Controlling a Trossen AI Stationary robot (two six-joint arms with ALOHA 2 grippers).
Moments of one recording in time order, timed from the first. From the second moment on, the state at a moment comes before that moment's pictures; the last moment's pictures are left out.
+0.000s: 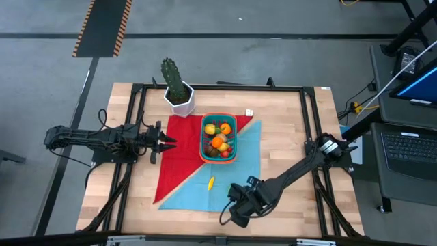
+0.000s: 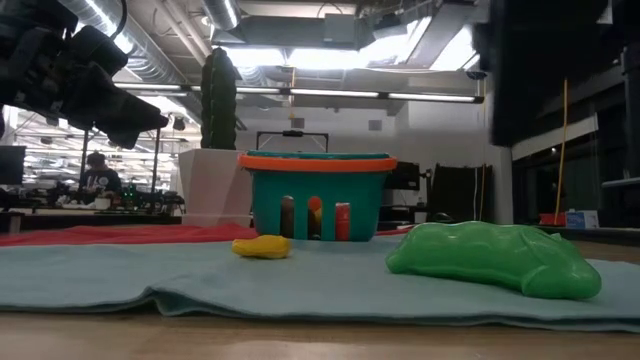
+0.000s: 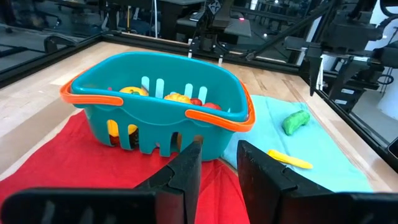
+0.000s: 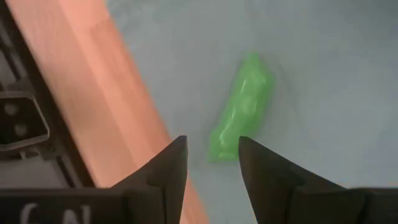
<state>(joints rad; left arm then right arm) 0.03 0.20 0.01 0.01 0.01 -0.17 0.59 2.03 1.64 -0.91 0.15 1.02</state>
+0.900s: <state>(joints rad) 0.03 0.20 0.01 0.01 0.01 -0.12 0.54 2.03 1.53 -0.79 0.17 1.05</state>
